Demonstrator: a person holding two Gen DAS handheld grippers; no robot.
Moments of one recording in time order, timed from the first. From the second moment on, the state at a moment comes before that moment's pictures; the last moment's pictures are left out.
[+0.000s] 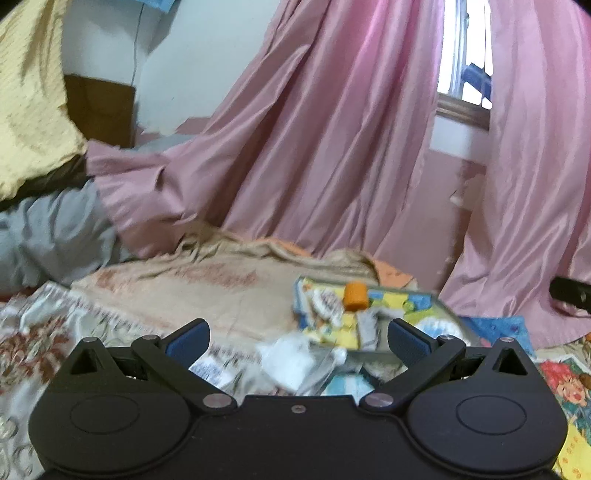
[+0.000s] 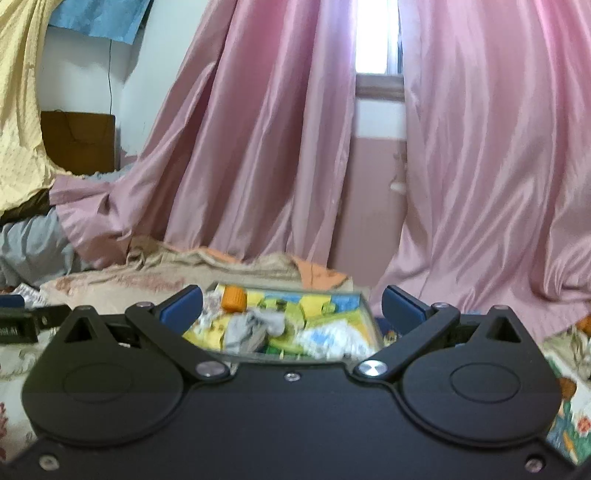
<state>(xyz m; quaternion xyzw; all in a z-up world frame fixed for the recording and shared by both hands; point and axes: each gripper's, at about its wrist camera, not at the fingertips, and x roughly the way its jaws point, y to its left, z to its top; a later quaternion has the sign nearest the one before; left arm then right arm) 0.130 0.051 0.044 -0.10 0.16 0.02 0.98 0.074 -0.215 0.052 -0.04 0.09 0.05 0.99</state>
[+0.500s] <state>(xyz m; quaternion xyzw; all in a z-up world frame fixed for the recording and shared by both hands) 0.099 0.060 0.019 -0.08 0.26 0.07 0.96 0.021 -0.217 -0.023 -0.02 0.17 0.06 0.98</state>
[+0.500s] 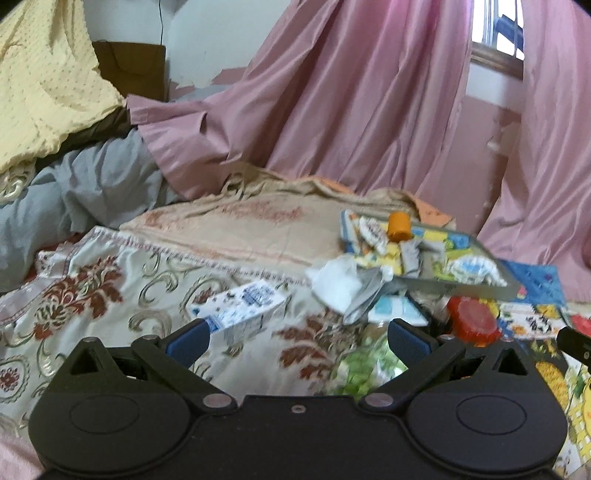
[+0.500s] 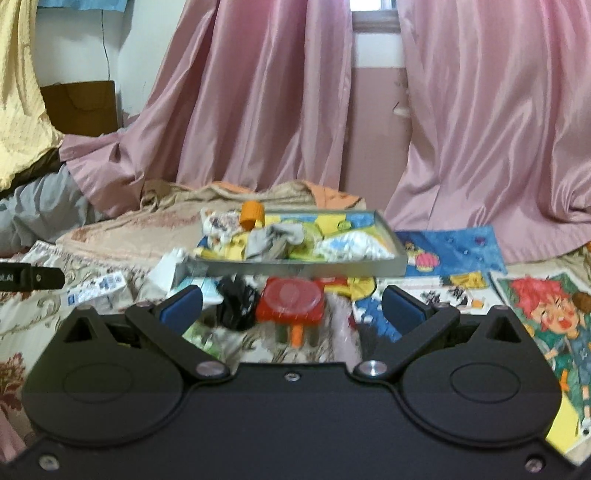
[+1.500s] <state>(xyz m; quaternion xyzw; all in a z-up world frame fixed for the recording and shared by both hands) 0.105 0.071 -0.007 -0.09 0.38 0.14 0.91 0.058 -0.169 -0.089 -0.03 0.27 0.14 0.95</state>
